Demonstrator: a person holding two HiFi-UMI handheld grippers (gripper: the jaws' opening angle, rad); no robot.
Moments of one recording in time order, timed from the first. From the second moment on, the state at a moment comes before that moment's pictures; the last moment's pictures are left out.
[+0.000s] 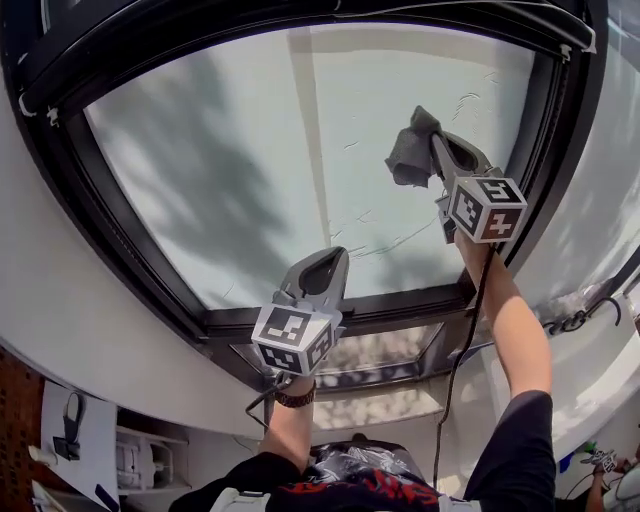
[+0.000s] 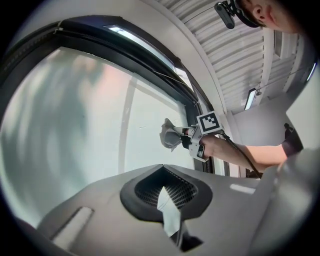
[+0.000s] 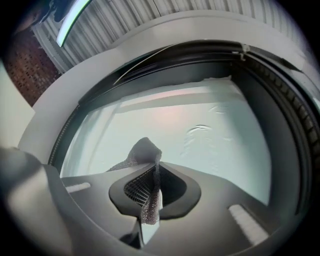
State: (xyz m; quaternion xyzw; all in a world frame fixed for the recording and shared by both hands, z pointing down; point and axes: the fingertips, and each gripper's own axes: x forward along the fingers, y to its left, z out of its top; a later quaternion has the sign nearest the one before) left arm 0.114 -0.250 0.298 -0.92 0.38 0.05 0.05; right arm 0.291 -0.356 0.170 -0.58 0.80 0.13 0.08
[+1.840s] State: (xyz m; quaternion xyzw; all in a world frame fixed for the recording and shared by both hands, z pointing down) left arm -0.253 -0.195 0.301 -0.75 0.66 0.06 0.05; right arm -0.261 -0.362 0.232 -0.27 0.95 0.14 0.03
